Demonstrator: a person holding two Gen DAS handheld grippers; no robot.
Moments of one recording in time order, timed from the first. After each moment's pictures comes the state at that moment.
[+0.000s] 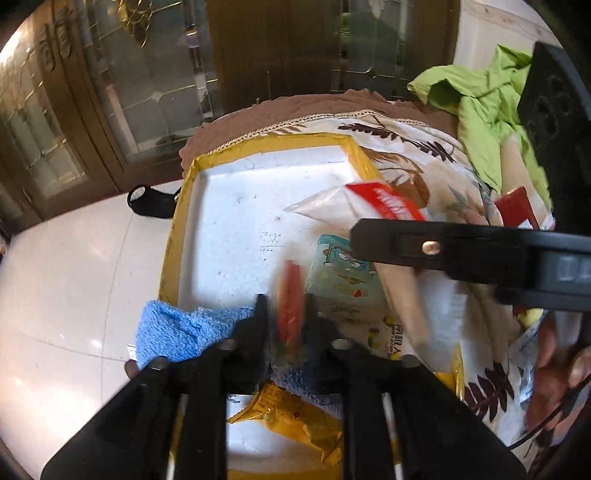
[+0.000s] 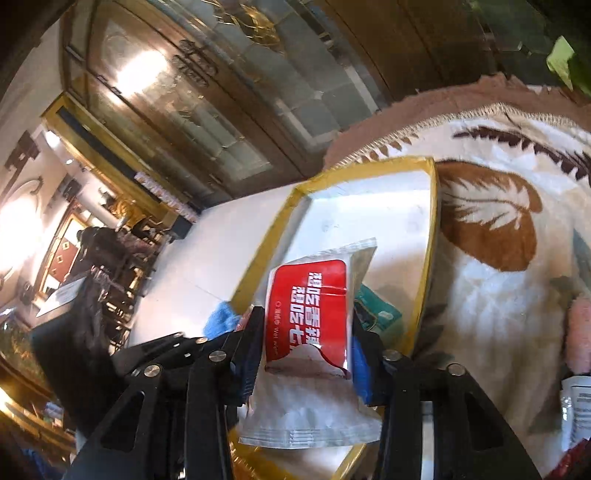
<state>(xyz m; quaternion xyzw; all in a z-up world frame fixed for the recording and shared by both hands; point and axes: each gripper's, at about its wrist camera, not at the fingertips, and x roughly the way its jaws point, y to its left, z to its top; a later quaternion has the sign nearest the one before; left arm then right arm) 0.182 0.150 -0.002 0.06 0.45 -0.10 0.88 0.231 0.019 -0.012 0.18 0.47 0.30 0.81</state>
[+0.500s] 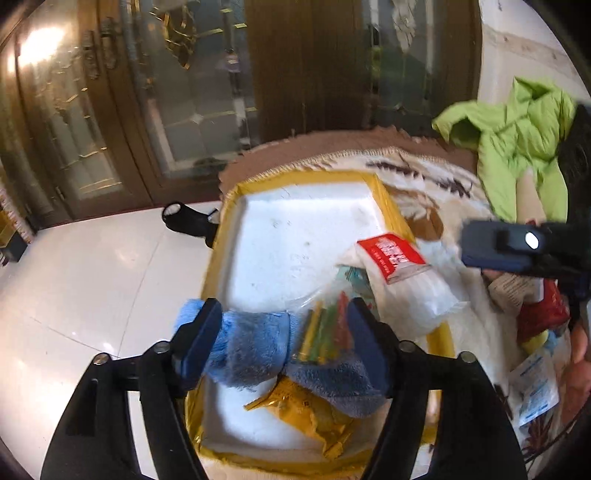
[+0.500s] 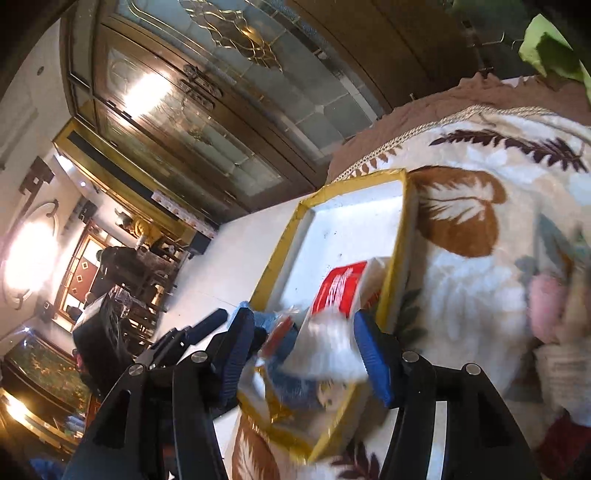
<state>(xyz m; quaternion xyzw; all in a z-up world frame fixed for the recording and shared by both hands) 0.145 0.158 0.029 0.04 0.39 -0.03 0.92 0.203 -0.037 0.014 0.23 0.44 0.32 0.81</state>
